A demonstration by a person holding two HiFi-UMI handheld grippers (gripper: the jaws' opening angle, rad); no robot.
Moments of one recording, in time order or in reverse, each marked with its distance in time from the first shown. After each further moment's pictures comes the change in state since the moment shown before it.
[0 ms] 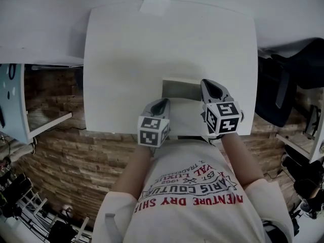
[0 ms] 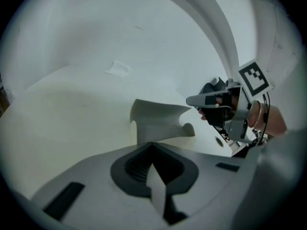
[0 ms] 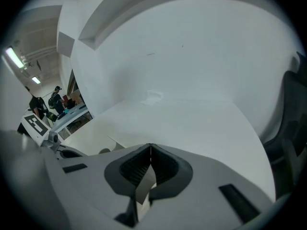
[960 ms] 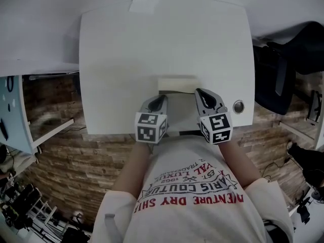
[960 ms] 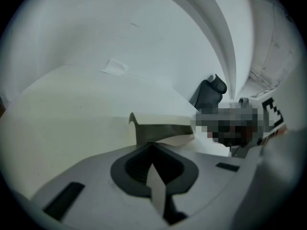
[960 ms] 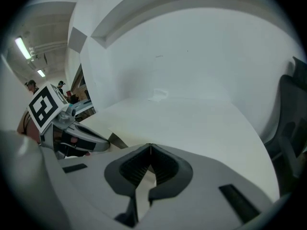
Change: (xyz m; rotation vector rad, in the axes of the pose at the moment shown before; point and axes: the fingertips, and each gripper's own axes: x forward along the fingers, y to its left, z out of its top) left arm 0.000 0.001 -0.001 0.034 0.036 -0.031; right arm -0.024 0.027 -0.050 -0.063 -0.043 0.000
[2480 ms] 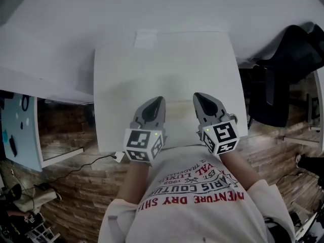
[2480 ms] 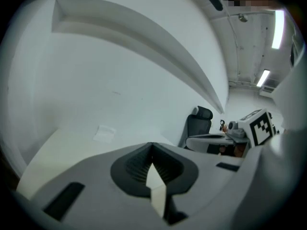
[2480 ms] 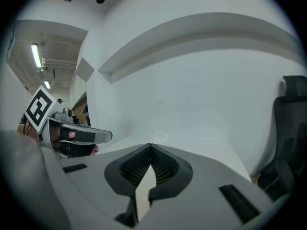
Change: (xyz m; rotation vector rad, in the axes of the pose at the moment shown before) left arm -0.126 -0.054 0.160 0.201 -0.471 -0.023; right arm -0.082 0.013 0.140 0.000 -0.363 -0.018
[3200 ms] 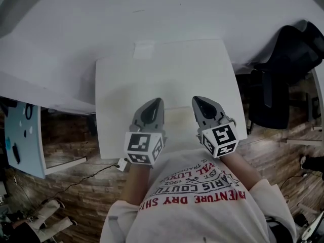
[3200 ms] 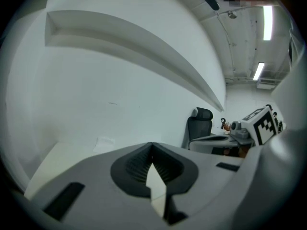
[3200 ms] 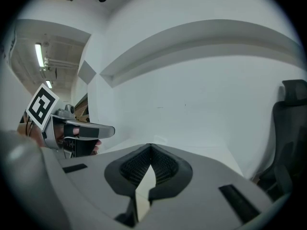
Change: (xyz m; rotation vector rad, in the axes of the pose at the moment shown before) left arm 0.001 -0.006 0.029 0.084 -0.064 0.021; right arm -0.009 -0.004 0.017 -0.022 -0.044 -0.001
